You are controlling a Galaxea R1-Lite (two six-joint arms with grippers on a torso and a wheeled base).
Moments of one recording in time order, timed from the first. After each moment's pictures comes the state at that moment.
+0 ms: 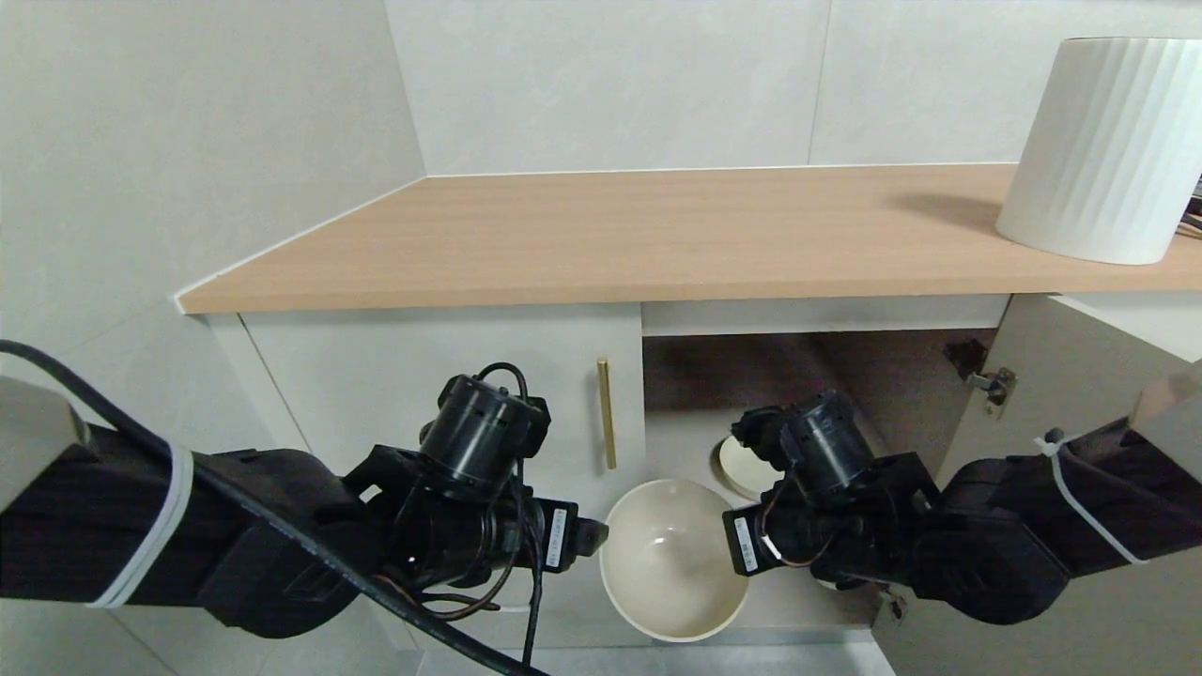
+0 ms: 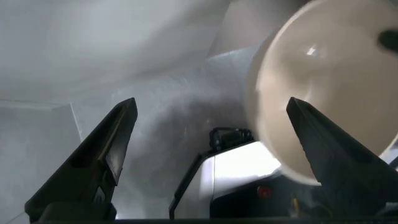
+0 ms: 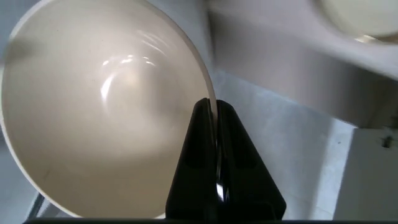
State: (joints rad) left arm -0.63 1.84 -0.86 -0.14 0.16 -0.36; right arm 0.70 1.97 -0.93 -0.30 -0.14 0.31
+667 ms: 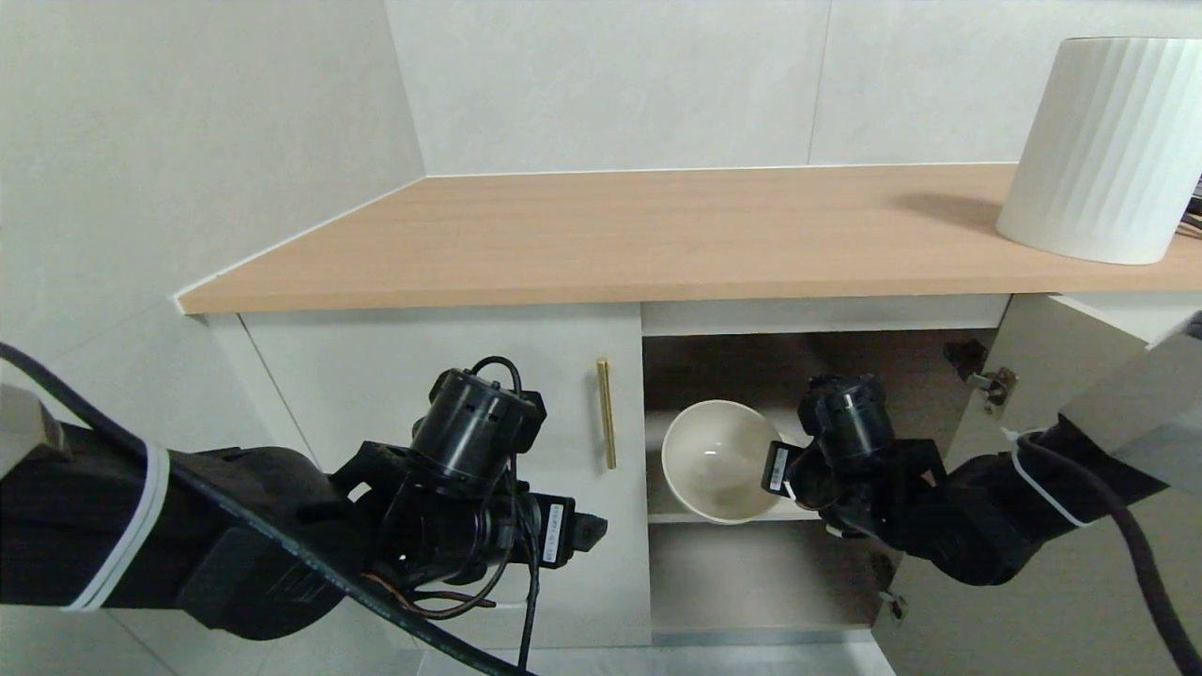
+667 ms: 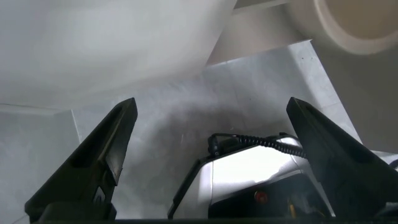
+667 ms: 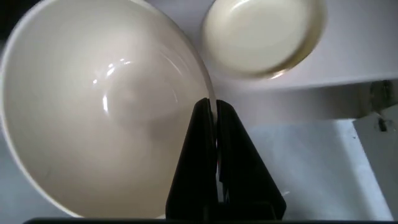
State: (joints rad) left arm -0.63 1.82 -0.86 -0.14 0.16 -0.36; right arm 0.55 2.08 -0.92 -0.56 -0.32 0.60
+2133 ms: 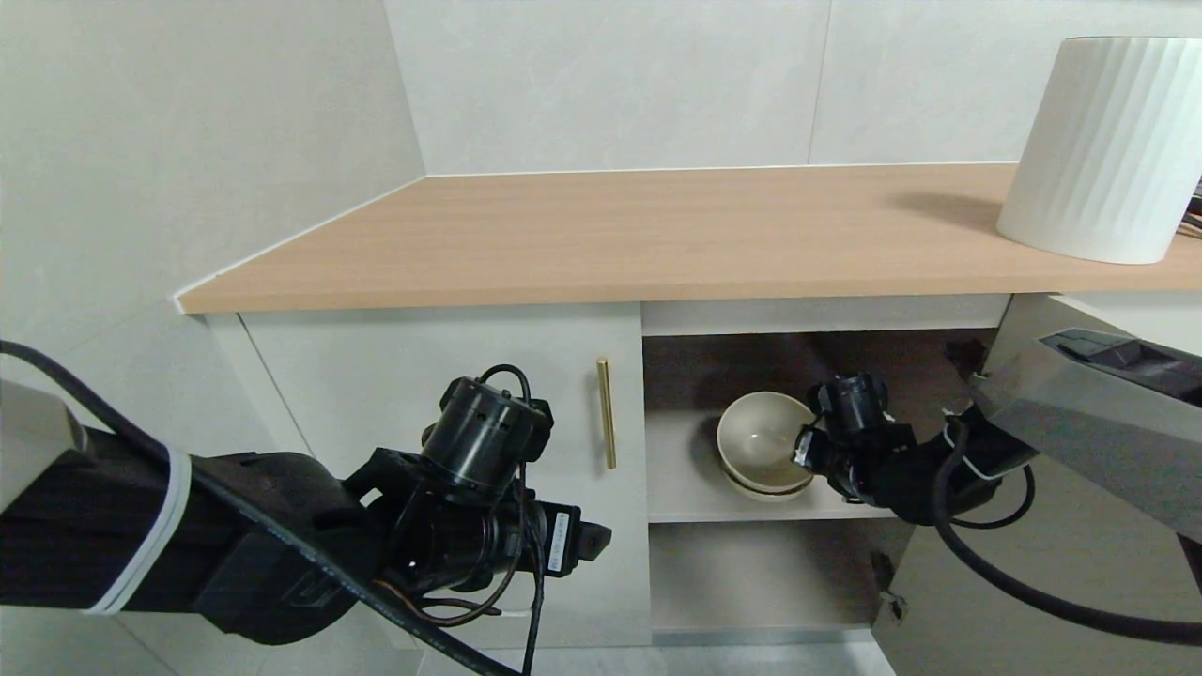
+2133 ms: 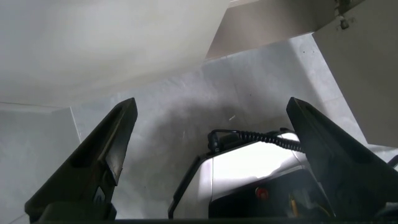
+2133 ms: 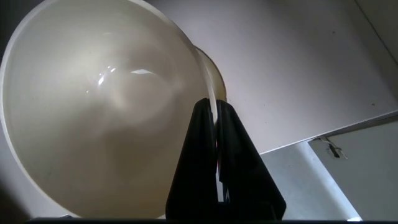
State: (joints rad) left arm -0.64 1.84 -0.86 -0.14 0.16 -0.36; right arm 0.37 2.33 -1.15 -0.54 -0.41 0.60
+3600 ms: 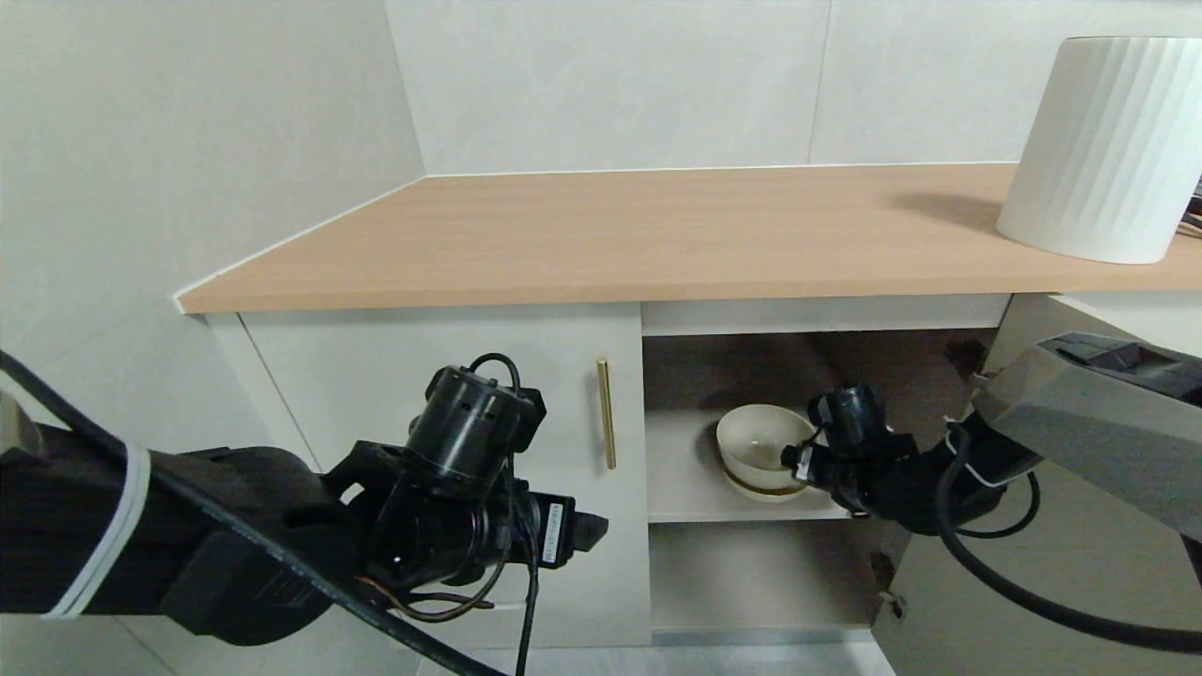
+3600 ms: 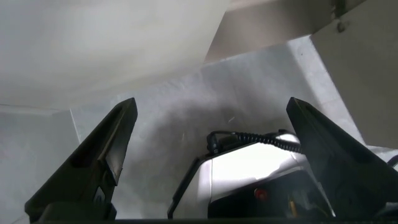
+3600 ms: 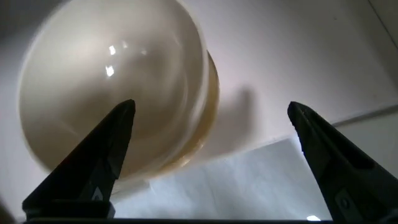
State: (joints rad) left arm -0.63 1.80 -0.86 -0.13 0.16 -0.35; right arm 0.38 2.32 -1.10 -0.52 -0.38 0.56
